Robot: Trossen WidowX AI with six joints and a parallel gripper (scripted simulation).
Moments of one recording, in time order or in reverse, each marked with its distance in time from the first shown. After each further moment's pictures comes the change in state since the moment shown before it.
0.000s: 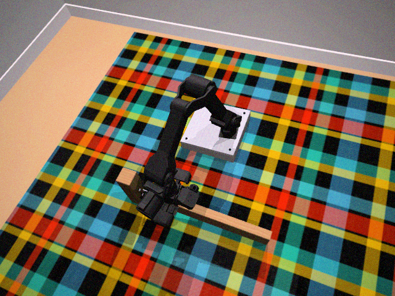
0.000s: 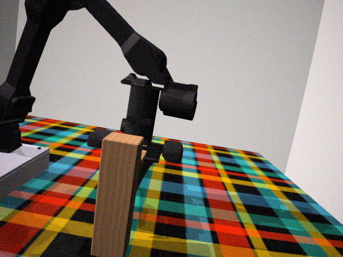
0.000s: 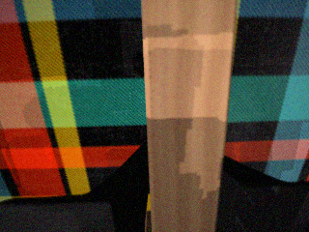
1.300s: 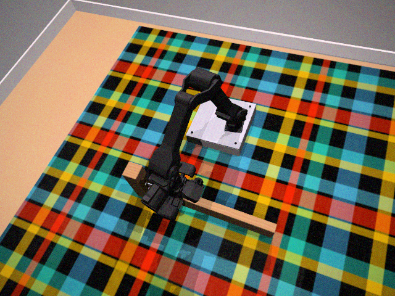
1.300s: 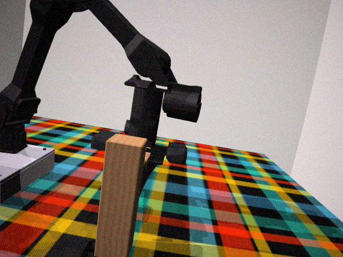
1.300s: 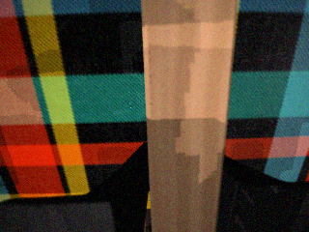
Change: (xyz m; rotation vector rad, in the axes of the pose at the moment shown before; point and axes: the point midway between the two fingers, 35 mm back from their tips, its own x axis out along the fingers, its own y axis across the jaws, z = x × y) arm 0.000 0.000 -0.004 -0.002 0.000 -0.002
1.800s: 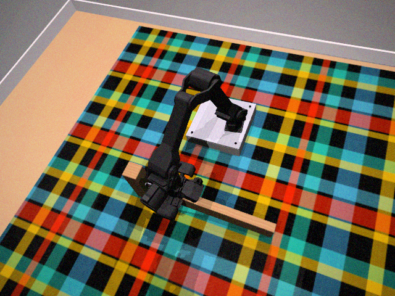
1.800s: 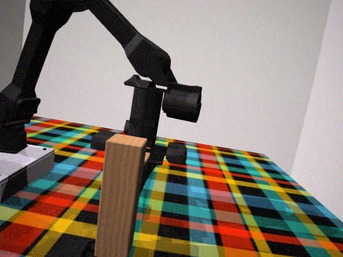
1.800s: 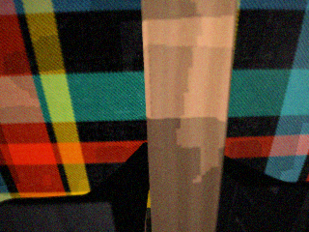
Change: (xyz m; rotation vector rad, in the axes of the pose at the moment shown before) arm 0.000 0.000 -0.002 0.001 0.000 0.001
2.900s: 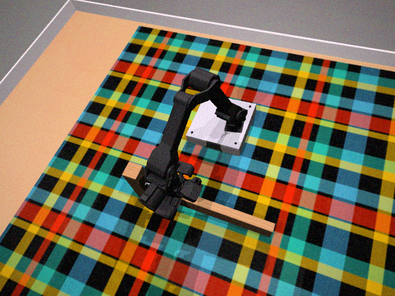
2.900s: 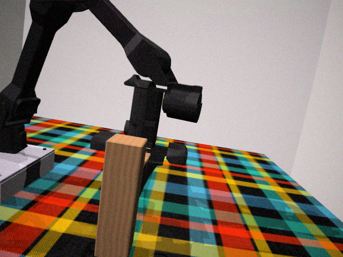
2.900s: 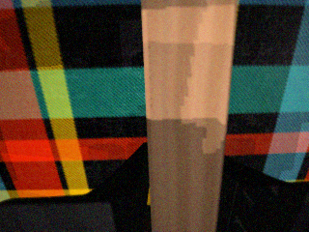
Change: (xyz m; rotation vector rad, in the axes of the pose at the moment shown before) arm 0.000 -0.001 -0.004 -0.004 0.001 -0.002
